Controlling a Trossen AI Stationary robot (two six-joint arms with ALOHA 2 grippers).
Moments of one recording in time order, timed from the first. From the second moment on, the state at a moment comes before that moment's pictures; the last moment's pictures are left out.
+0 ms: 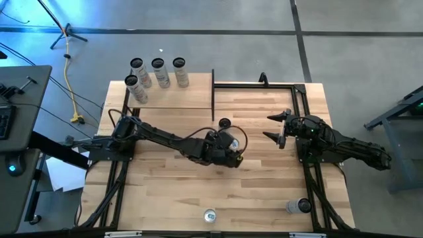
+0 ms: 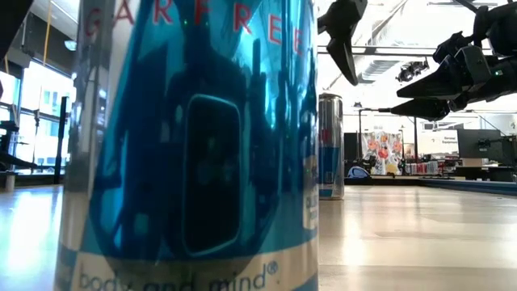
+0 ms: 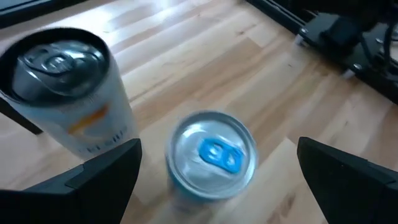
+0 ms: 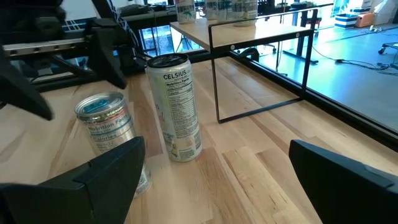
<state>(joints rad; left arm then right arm) -0.23 2.05 1.66 -0.50 -0.68 -0.86 -0.33 0.10 0.06 -0.13 -0.06 0.09</state>
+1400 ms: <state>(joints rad) -0.22 2.11 1.66 -0.47 -0.72 -0.86 -0.33 0.10 0.06 -0.13 -0.06 0.09</state>
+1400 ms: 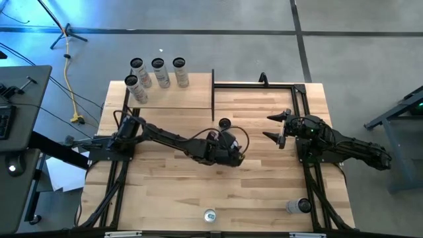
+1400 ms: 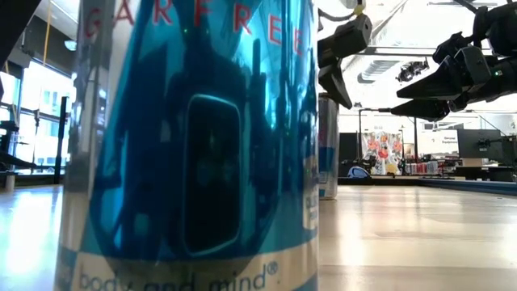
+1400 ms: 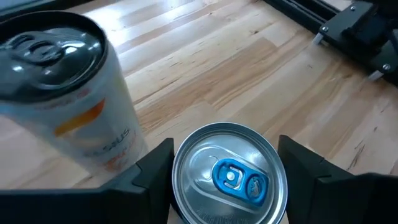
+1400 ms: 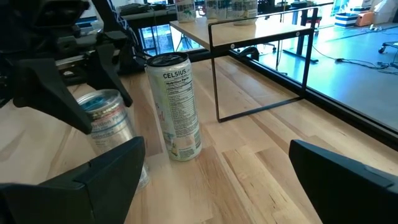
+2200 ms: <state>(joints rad) -0.32 1.96 1.66 -0.71 -0.89 -1.05 -0.33 0.11 0.06 -0.13 -0.06 0.09</state>
